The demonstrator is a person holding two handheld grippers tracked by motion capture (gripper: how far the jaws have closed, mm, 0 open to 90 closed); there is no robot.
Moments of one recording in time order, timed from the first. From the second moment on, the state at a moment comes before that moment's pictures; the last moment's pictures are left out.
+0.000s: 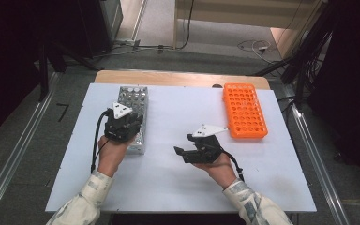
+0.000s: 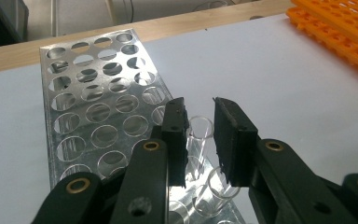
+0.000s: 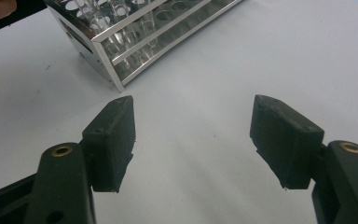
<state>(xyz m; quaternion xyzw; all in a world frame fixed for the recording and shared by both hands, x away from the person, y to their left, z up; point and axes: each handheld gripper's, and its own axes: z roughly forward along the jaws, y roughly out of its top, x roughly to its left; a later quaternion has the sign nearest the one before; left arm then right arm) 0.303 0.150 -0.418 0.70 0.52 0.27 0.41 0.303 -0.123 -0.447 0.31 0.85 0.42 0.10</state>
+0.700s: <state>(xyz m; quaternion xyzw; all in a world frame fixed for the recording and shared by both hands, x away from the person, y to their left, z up) 0.291 0.157 -0.405 0.66 0.53 0.26 0.46 0.324 -0.170 -0.436 0.36 0.81 0.43 0.14</state>
